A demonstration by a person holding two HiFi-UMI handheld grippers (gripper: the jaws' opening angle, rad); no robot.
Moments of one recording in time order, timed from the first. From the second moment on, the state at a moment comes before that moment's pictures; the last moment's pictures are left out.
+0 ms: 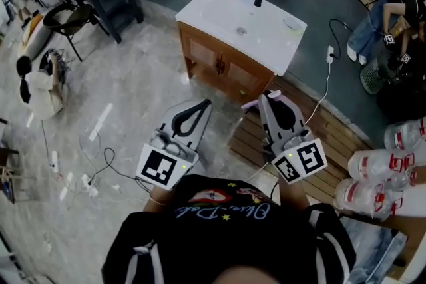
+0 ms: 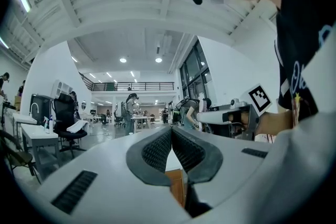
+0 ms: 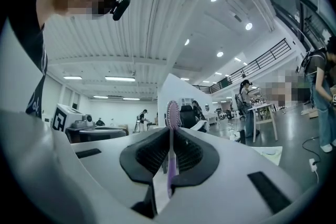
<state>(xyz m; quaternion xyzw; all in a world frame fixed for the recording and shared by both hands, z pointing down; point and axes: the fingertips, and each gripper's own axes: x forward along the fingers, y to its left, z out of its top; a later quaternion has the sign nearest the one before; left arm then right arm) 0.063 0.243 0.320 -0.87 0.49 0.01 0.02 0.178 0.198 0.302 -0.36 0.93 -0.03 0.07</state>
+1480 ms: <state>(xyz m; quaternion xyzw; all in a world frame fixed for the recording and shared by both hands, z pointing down) -0.090 0.142 0.329 -0.90 0.44 0.04 0.00 0.043 0.103 0.307 -0.42 0.90 -0.02 0.04</state>
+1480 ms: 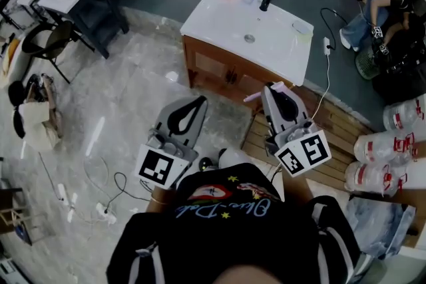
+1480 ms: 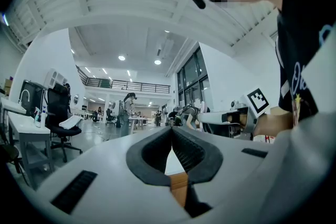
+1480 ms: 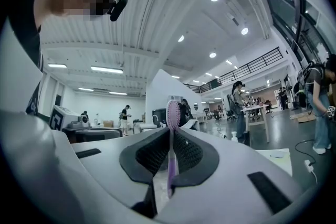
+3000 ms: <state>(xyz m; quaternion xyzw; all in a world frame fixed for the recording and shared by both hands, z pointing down) -0.094 -0.124 0.354 -0.87 0.49 0.02 -0.02 0.063 -0.183 0.325 -0.41 0.91 -0.03 0.05</state>
